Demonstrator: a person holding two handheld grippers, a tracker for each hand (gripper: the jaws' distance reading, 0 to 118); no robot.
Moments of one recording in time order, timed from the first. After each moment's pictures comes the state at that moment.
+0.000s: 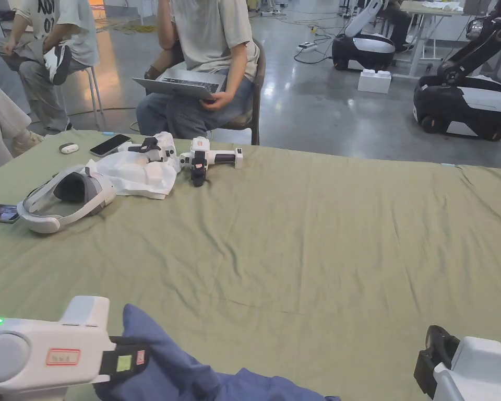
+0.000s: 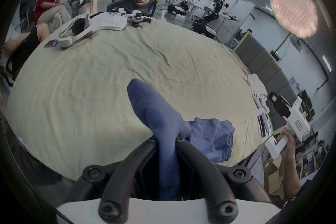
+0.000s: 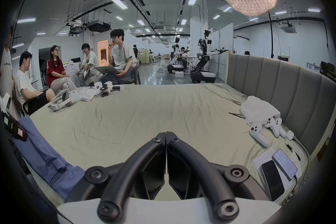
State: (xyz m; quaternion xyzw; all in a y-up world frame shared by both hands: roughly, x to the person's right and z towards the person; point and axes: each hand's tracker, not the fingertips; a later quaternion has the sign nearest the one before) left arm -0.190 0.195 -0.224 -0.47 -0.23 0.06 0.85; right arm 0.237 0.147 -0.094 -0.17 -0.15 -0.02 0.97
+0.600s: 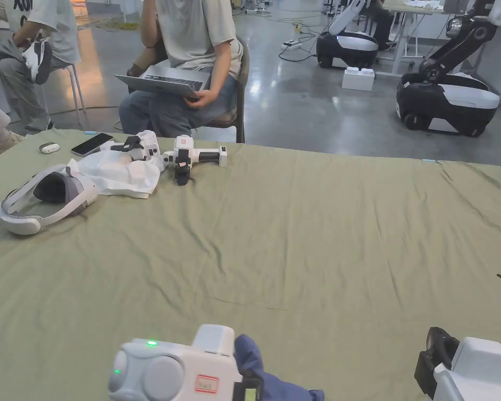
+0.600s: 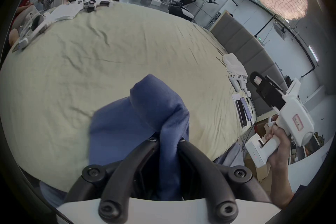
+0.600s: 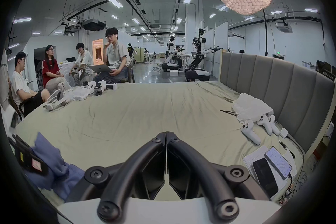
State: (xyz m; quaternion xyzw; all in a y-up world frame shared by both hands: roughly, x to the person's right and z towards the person) left arm -0.039 0.134 -0.206 -0.51 -0.32 0.08 0.79; right arm 0.256 0.146 -0.078 -0.18 -0.17 -0.02 0.97
